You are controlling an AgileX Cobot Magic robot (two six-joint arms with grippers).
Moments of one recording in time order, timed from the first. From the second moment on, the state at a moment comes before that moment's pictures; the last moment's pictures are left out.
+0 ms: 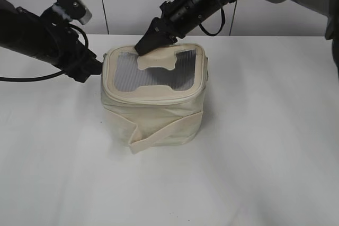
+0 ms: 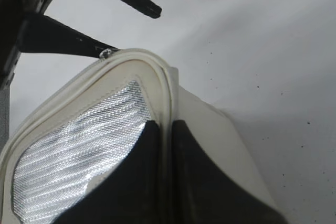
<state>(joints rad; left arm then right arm) -0.25 1.81 -1.08 -0.97 0.44 1.61 0.42 2.47 -2.20 0.93 1.19 -0.90</state>
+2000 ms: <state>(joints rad) -0.32 1.53 -0.76 -0.96 0.35 1.48 0.42 2.47 -2.20 0.94 1.18 -0.81</state>
